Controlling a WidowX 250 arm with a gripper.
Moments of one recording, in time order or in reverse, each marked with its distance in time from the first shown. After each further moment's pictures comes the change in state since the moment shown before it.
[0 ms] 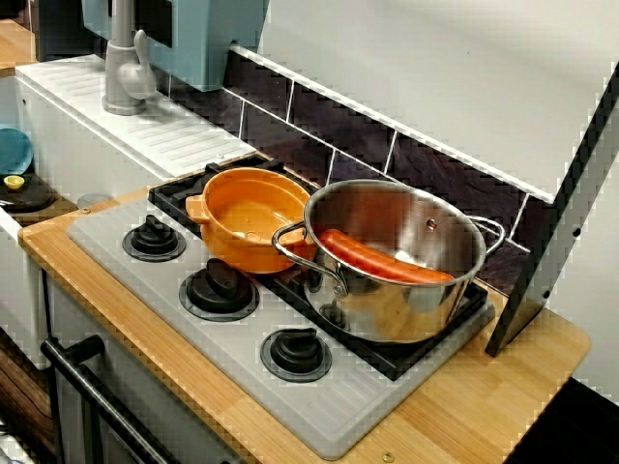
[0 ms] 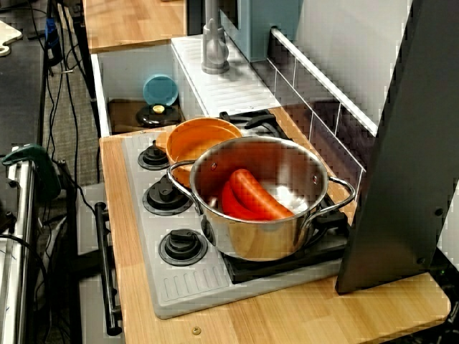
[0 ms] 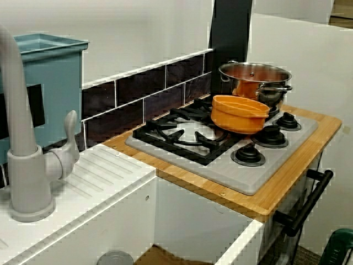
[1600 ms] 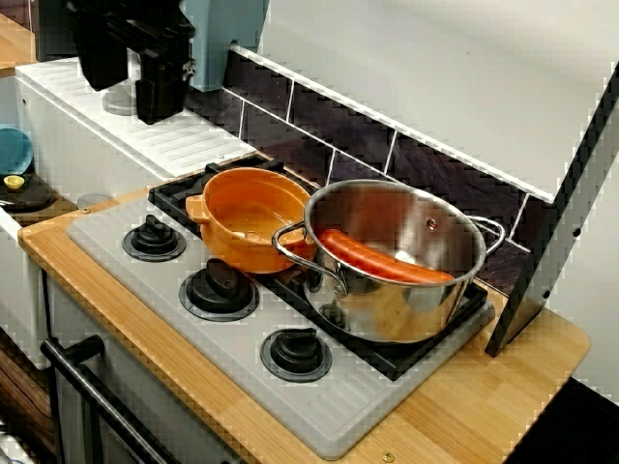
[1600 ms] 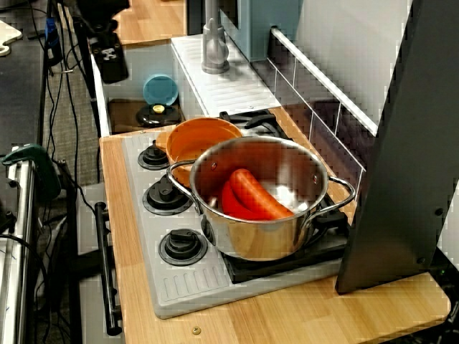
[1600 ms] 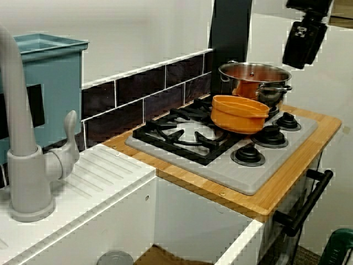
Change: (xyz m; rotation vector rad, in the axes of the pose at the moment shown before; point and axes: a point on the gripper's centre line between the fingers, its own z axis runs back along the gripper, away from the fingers) arm 0.094 0.018 -0.082 0.134 -0.055 0.046
